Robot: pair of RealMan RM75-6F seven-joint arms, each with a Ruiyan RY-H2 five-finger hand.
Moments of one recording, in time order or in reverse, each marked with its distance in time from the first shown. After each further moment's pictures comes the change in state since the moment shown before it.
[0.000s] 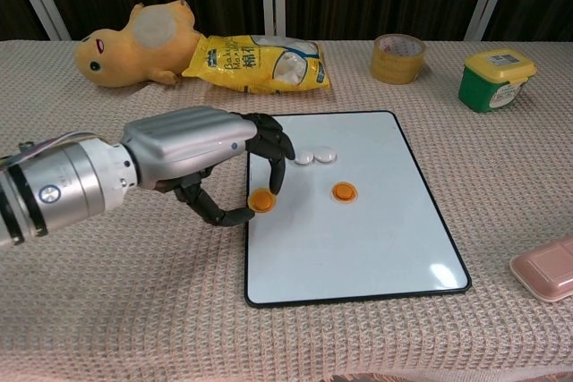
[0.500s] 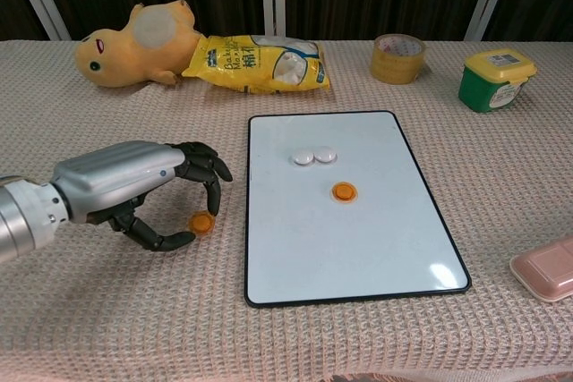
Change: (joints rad) left arm 0.133 0.024 0.114 0.092 0.075 0.122 -0.190; right arm -0.003 0.001 -0.001 0.000 -0.008 0.006 0.003
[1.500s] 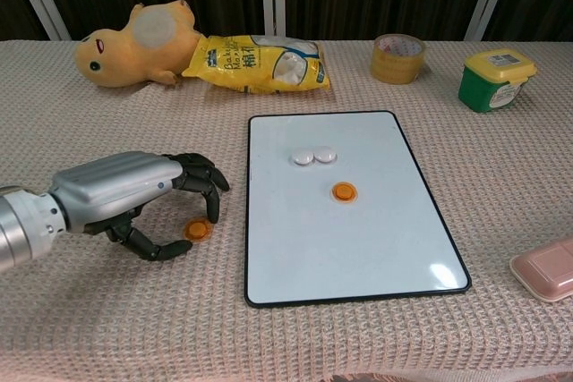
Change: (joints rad) left arm 0.000 -0.006 0.024 0.020 -0.009 -0.013 0.004; right arm -0.001 -0.001 0.004 0.007 0.006 0.001 0.005
